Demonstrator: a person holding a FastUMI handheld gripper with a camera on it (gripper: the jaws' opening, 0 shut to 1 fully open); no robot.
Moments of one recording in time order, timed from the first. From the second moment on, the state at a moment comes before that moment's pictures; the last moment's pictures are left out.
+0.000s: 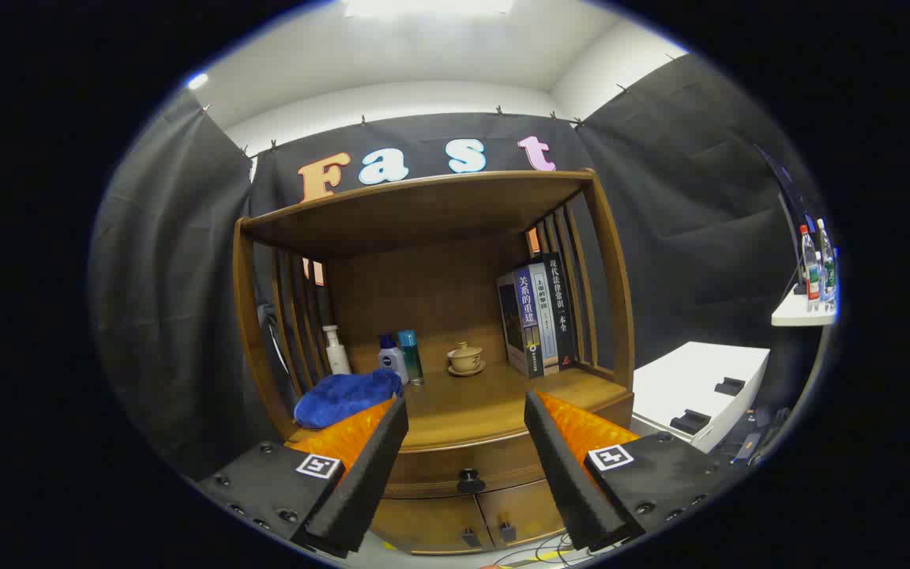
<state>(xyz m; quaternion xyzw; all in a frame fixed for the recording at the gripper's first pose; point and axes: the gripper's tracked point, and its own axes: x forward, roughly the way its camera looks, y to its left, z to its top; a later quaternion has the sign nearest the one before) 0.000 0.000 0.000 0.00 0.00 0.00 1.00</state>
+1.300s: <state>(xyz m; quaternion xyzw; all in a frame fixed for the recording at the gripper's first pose) 0.020 -0.009 -0.053 0.01 0.03 0.01 1.00</state>
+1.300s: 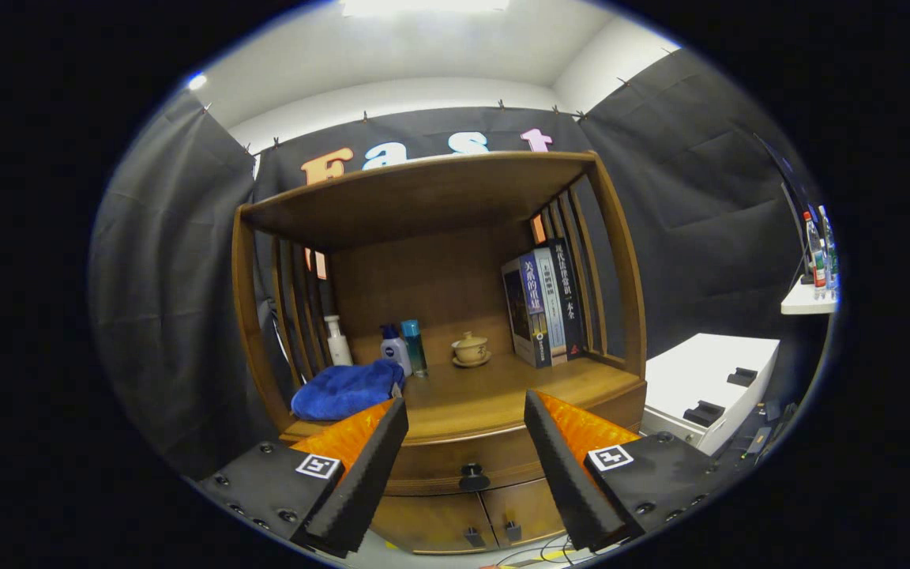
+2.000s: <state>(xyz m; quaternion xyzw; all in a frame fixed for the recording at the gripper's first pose) 0.083 -0.020 -0.188 -0.02 0.08 0.02 1.00</state>
